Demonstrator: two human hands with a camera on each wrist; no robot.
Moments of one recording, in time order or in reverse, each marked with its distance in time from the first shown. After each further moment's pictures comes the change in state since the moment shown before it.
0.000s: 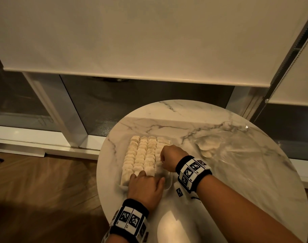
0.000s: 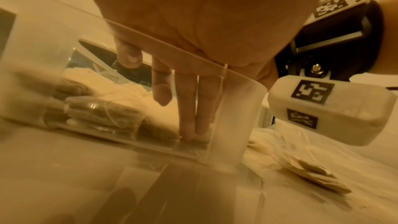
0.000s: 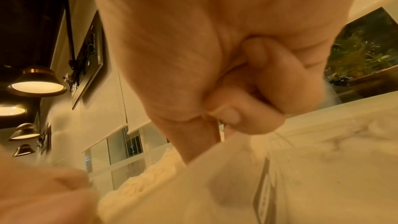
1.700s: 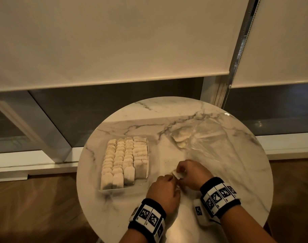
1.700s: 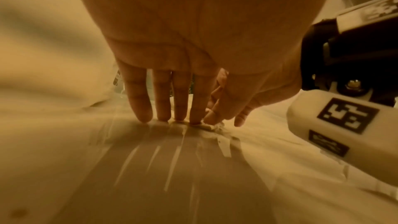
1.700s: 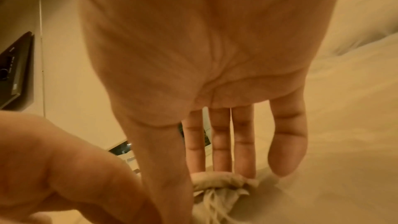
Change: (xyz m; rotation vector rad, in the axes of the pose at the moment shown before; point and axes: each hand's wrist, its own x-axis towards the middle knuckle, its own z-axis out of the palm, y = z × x) left_hand 0.002 0.100 0.031 -0.169 -0.083 0.345; right_hand -0.104 0.122 0.052 0.293 0.098 0.173
